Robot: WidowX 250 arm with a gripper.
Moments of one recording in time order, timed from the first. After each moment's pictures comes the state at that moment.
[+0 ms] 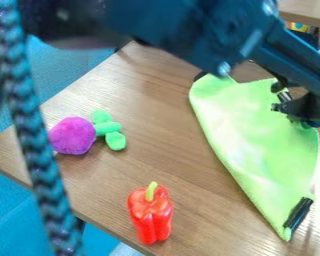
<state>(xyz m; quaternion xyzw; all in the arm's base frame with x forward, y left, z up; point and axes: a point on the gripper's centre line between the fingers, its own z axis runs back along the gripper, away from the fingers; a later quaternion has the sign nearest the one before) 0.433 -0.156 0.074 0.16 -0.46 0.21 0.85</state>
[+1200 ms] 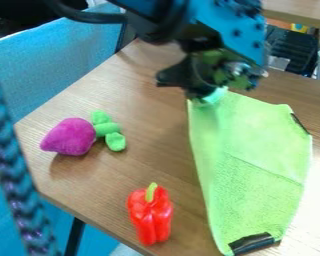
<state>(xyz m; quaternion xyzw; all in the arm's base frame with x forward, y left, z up) 0.342 -0.036 0.125 0.13 -0.39 0.29 0.86</state>
